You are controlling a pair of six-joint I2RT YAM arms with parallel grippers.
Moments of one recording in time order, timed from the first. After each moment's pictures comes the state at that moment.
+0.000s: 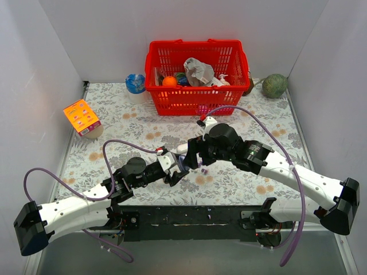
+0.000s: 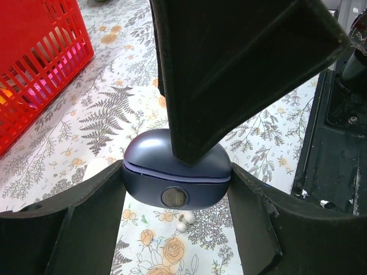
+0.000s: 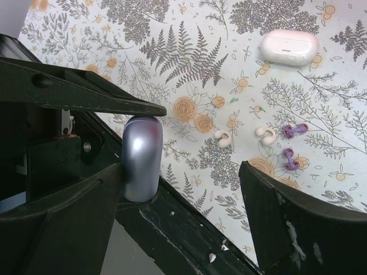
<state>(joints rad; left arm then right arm) -1.00 0.79 0.41 0.27 0.11 0.12 0.99 1.15 1.05 -0.53 -0.03 0.53</state>
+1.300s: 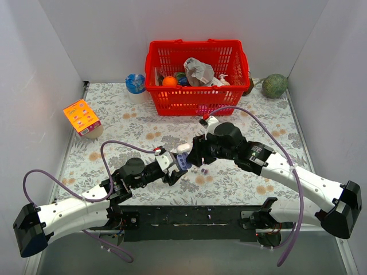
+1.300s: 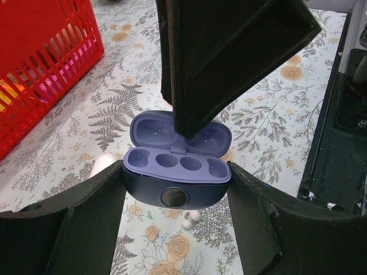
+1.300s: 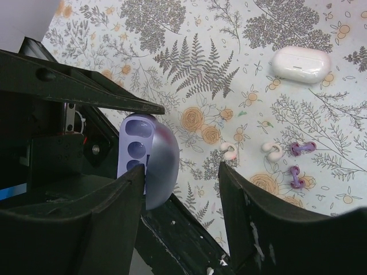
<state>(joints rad) -1.00 0.76 0.40 0.27 0.07 0.12 0.94 1.12 0.97 -0.40 -0.15 0.50</state>
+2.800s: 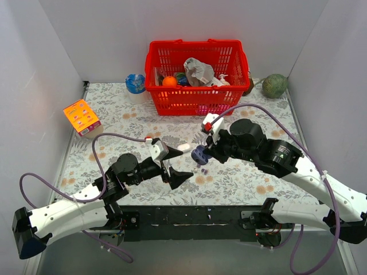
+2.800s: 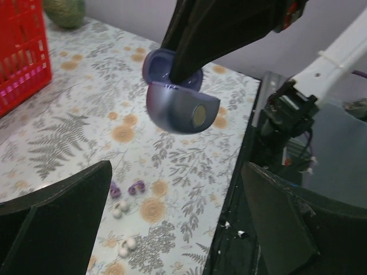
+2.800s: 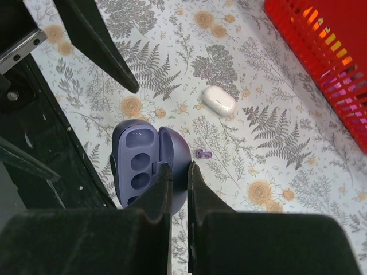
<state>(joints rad) -1.00 0.71 0.51 0.20 0.13 -0.16 0.99 1.02 1.21 -0.71 -0.02 -0.04</state>
